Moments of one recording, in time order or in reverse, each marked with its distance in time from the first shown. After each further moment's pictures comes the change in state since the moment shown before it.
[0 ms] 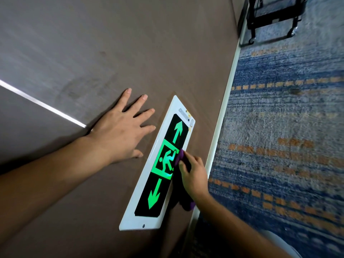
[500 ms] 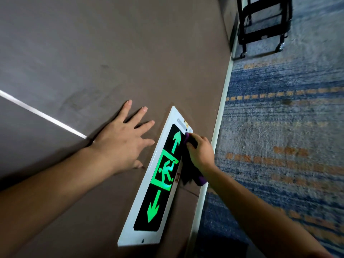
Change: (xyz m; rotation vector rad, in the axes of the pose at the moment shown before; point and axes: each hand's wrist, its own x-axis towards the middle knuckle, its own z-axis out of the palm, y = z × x) left_hand 0.002 0.000 0.000 -0.035 -0.011 0.028; right_hand 0.096 -0.030 -0.043 -0.122 0.066 -0.064
